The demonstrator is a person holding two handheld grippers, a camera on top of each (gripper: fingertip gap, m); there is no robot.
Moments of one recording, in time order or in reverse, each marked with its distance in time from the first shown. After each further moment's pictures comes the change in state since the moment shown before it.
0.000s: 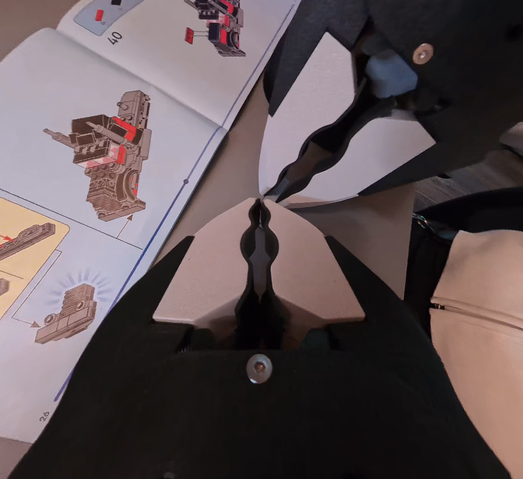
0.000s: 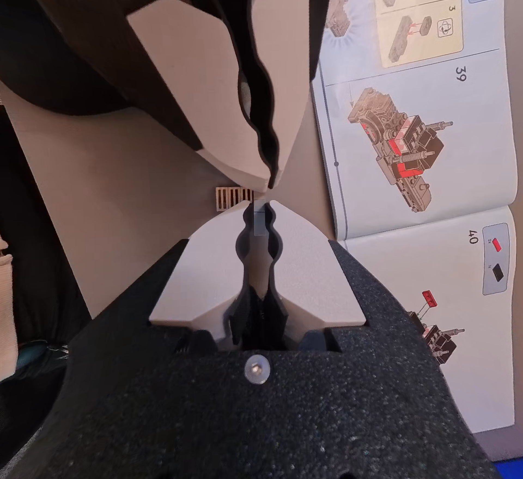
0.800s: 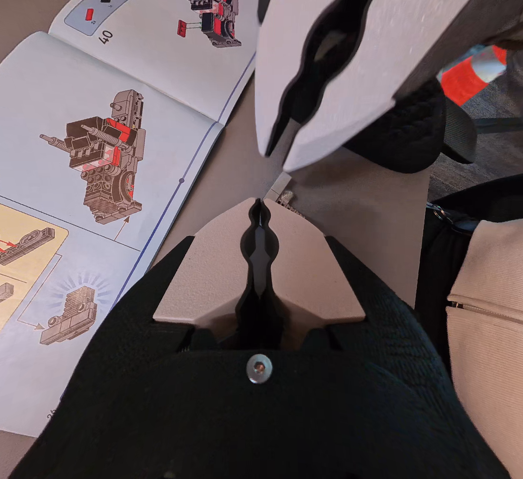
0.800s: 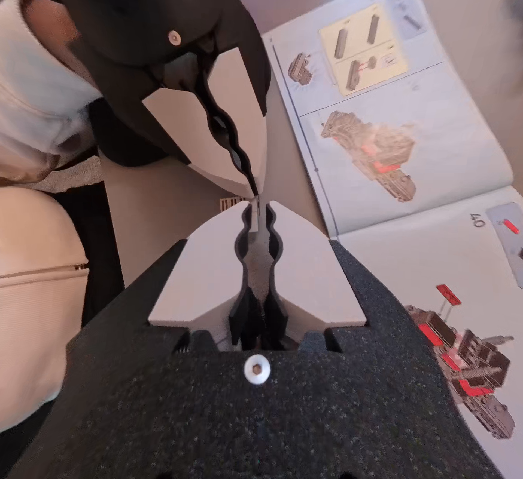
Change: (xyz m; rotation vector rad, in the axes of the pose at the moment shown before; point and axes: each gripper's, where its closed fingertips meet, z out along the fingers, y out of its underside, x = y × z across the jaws) left arm 0.002 0.005 0.004 -0.031 -0.031 0.061; right arm 0.011 -0.011 -0.031 0.286 -0.161 0.190
